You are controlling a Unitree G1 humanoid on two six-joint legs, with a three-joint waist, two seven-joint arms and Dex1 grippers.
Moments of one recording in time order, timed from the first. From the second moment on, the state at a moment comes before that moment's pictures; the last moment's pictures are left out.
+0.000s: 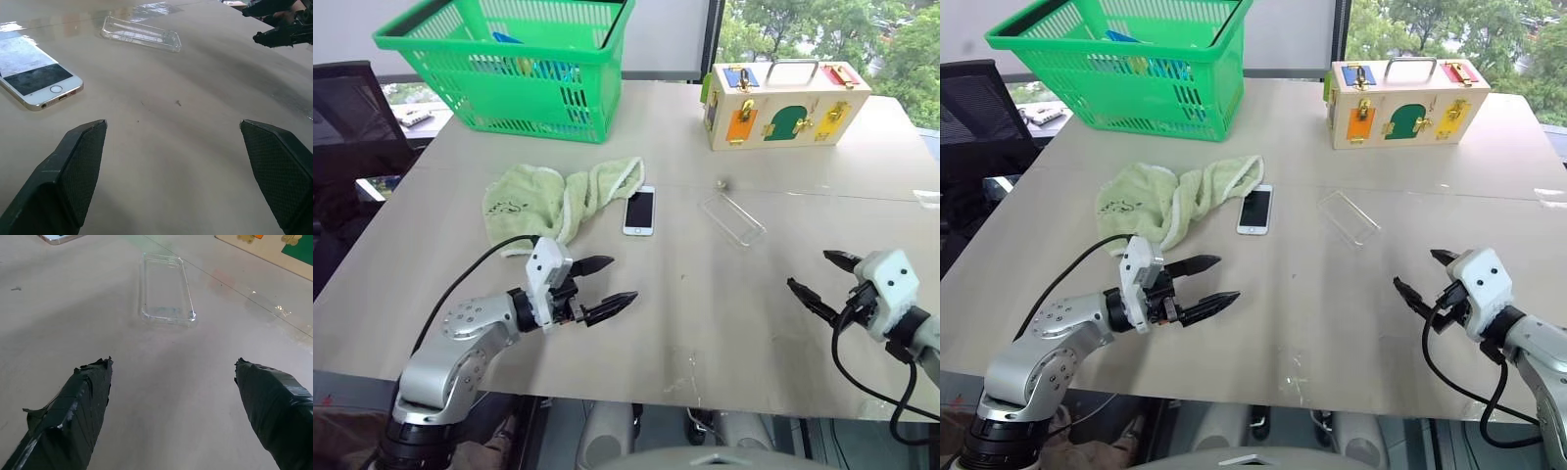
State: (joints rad) left arm 0.02 0.63 0.10 -0.44 -0.59 0.54 -0.87; right arm 0.25 -0.65 -0.34 -0.58 0.36 0.48 0.66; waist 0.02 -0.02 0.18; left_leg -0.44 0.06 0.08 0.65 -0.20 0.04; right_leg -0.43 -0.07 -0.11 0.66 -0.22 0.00
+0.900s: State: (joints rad) left arm -0.40 0.63 -0.01 -0.13 -0.52 0.50 -0.99; right arm -0.14 -0.52 0.02 -0.56 0.31 0.74 0.43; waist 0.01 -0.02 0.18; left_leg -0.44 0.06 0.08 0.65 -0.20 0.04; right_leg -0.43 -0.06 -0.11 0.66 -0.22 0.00
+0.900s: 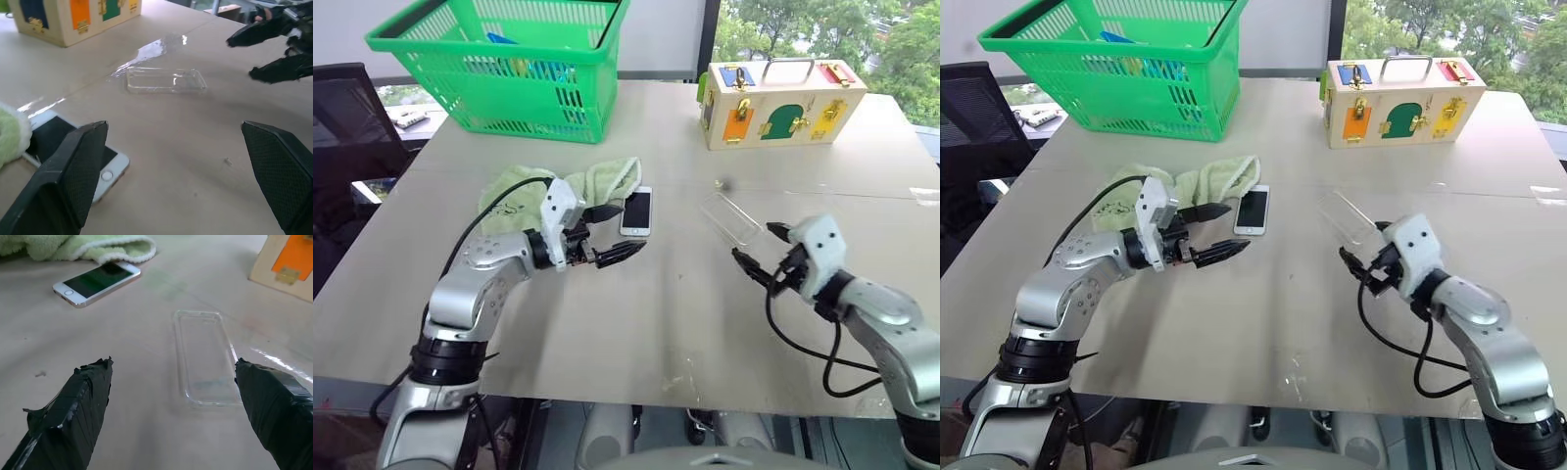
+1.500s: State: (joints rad) left arm -0.22 0.70 0.09 -0.35 -0.61 0.52 -1.05; right arm -0.53 -0.47 0.22 -0.05 0.18 0.81 0.50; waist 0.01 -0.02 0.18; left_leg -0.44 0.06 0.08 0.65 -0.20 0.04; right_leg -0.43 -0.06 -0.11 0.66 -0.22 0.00
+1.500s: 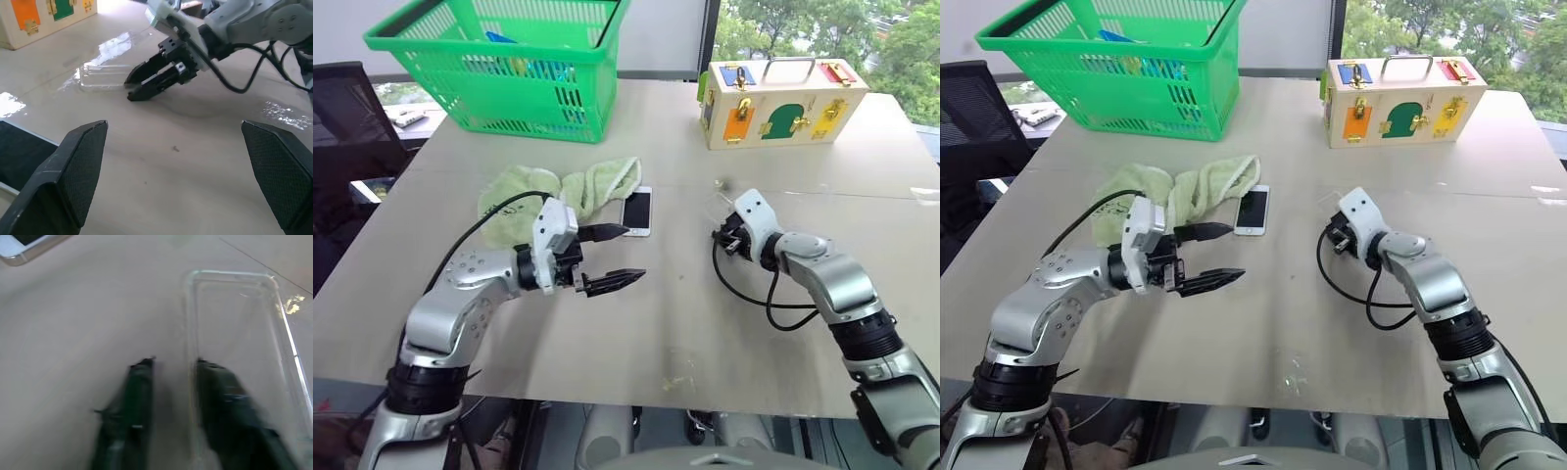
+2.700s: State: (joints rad) left arm 0.05 0.79 0.23 -0.27 -0.55 0.36 -1.09; right arm -0.64 -0.41 0.59 -0.18 0.15 0.82 0.96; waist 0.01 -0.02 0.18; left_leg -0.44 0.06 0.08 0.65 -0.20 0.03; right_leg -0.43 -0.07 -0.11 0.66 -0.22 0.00
